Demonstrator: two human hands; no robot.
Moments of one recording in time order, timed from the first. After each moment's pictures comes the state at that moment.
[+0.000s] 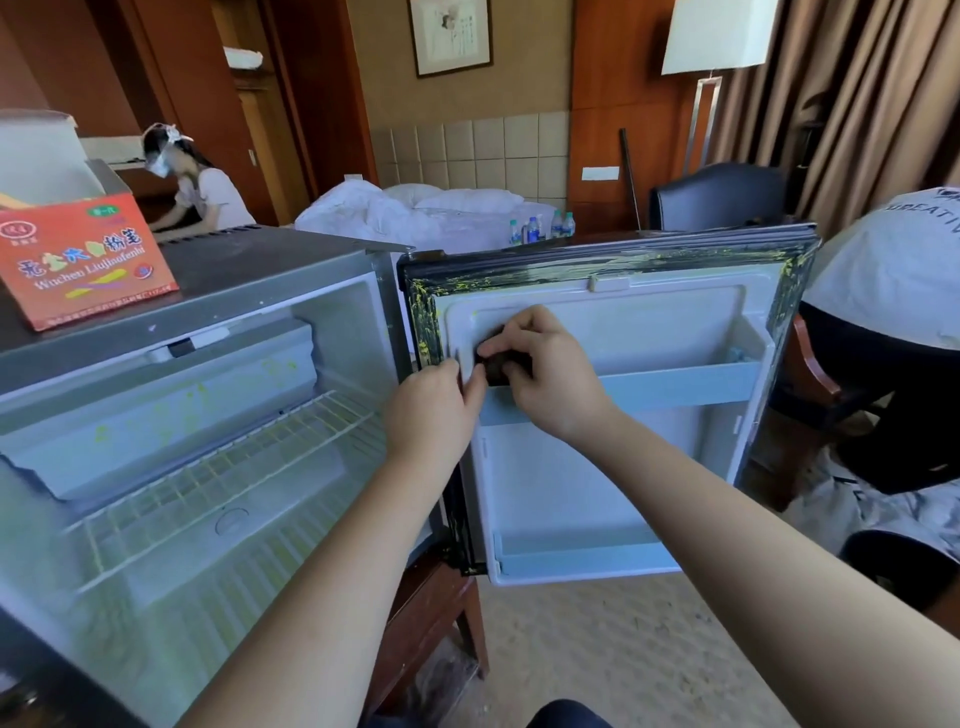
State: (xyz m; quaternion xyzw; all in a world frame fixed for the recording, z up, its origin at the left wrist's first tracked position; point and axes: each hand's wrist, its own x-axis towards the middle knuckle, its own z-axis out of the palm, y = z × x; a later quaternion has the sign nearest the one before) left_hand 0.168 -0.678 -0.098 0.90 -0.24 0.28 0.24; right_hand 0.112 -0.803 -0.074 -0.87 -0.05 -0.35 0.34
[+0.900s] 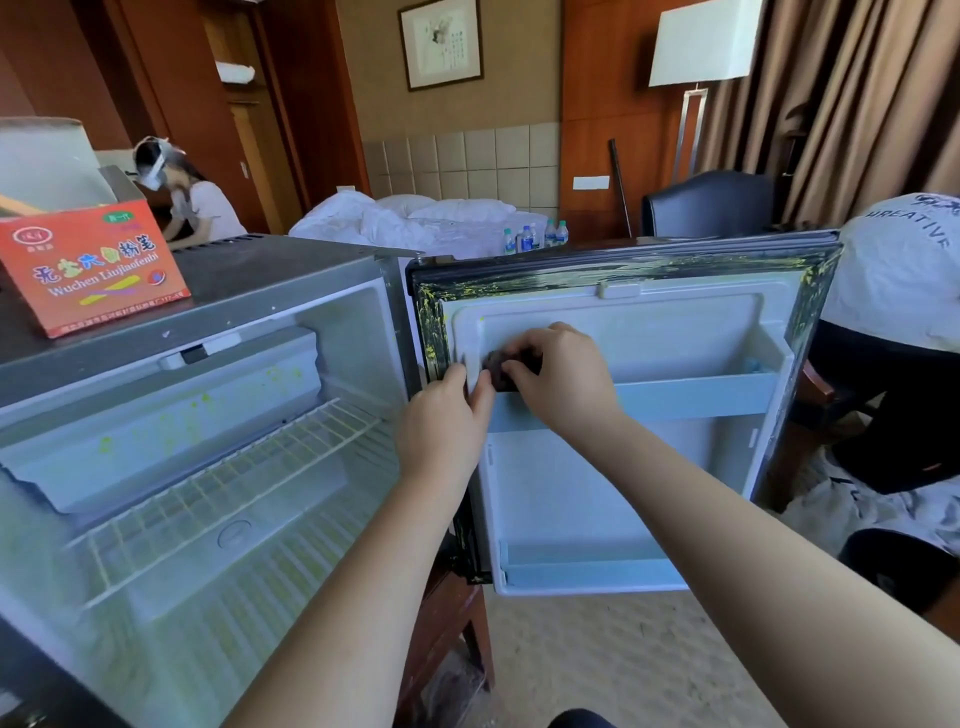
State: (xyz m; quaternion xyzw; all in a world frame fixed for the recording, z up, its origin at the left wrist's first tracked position) left_hand 0.164 -0.673 -0.106 0.89 -0.24 0.23 0.32; right_hand 0.115 -0.794 -0.072 -0.90 0.11 -0.32 0.26
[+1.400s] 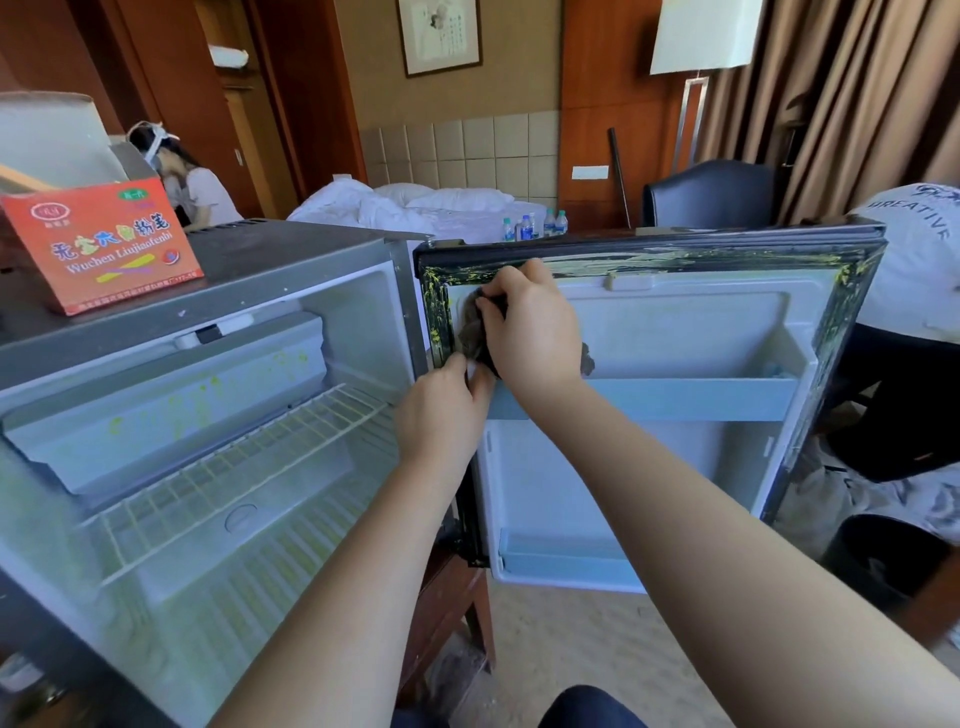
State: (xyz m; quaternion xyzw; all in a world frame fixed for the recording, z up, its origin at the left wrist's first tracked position) left_hand 0.154 -0.658 -0.096 0.91 -0.21 0.19 0.30; right_hand 0.135 -0.752 -0.044 -0.86 0.12 -0.43 0.23
